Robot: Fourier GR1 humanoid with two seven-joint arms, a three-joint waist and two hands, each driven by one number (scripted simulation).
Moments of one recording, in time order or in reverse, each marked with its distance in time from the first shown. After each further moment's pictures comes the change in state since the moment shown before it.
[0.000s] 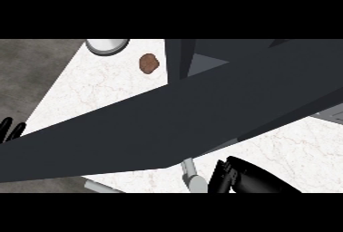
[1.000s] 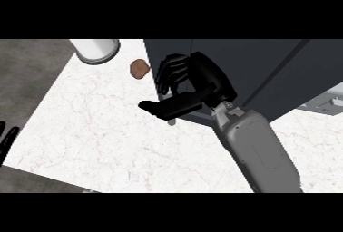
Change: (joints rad) left arm 0.032 -0.019 0.026 0.052 0.024 -0.032 -0.015; right arm -0.621 0.246 -0.206 0.623 0.038 -0.508 0.144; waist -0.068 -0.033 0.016
